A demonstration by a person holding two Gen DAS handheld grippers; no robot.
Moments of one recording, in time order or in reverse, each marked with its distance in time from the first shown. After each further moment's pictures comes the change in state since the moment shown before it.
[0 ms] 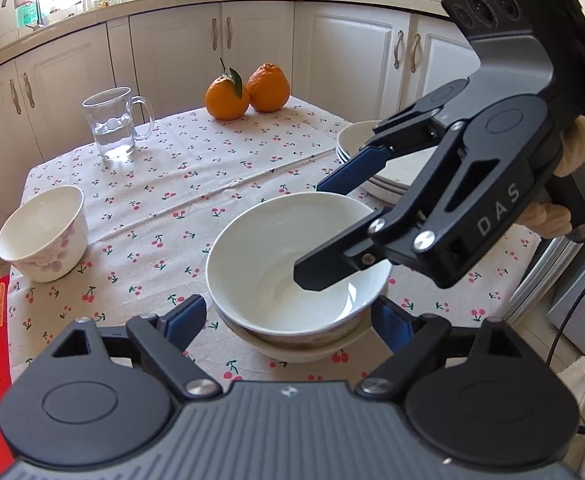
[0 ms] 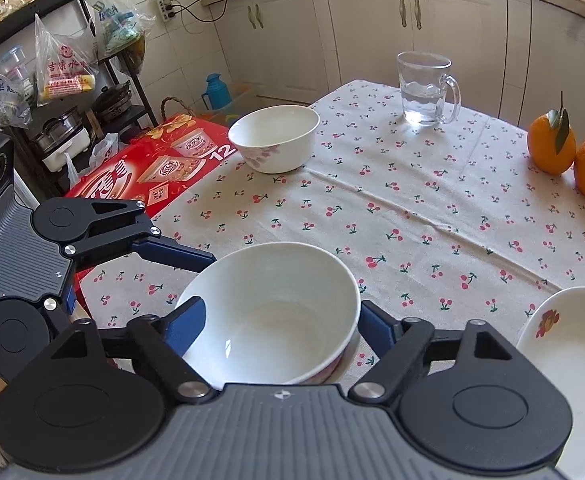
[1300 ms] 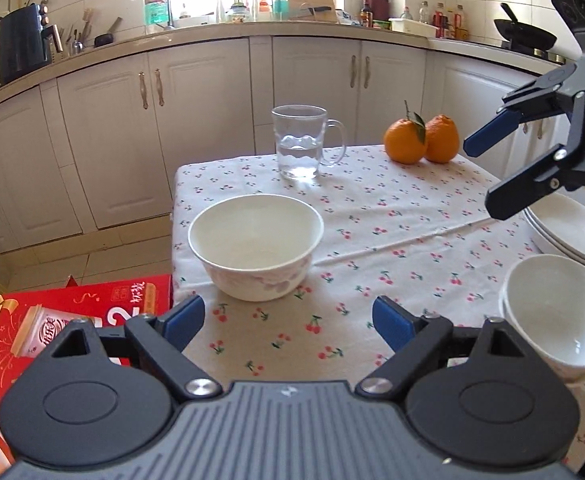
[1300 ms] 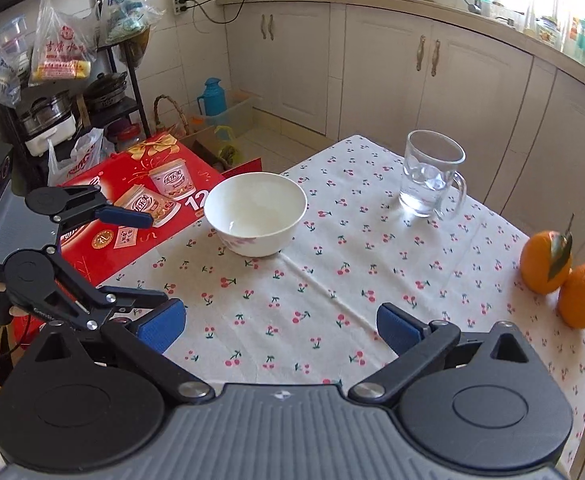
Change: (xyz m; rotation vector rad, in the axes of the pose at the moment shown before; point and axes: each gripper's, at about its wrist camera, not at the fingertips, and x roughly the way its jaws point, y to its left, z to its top) left arm -0.005 0.149 -0.012 -0.190 -0.135 0.278; right arm 0.040 0.003 0.111 -0.181 0.024 -0.058
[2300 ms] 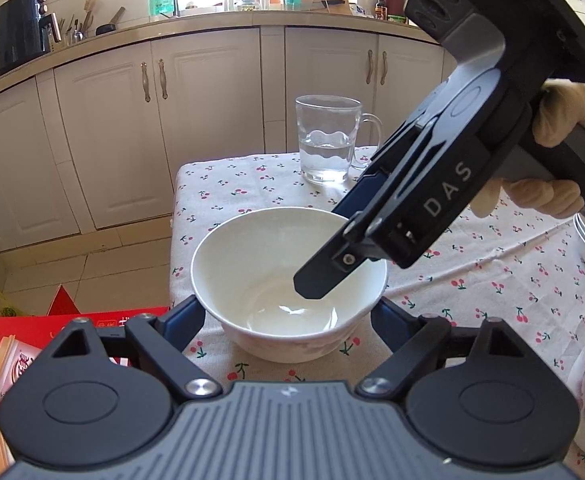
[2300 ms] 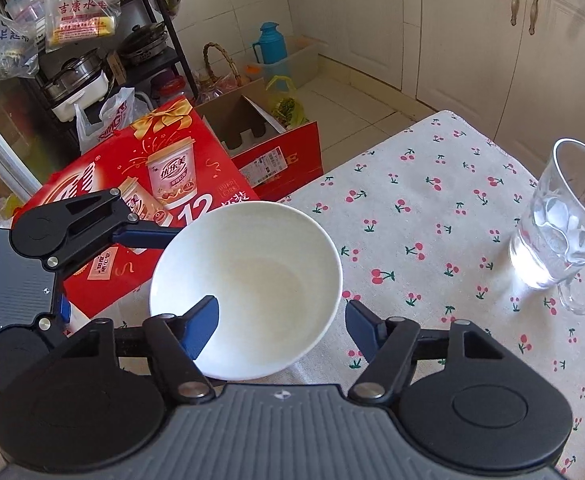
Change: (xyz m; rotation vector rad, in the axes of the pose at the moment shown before) left arm 0.064 0.018 0.016 -0.010 0.010 0.005; right arm 0.164 -0.031 0.082 -0.032 0.163 0.230
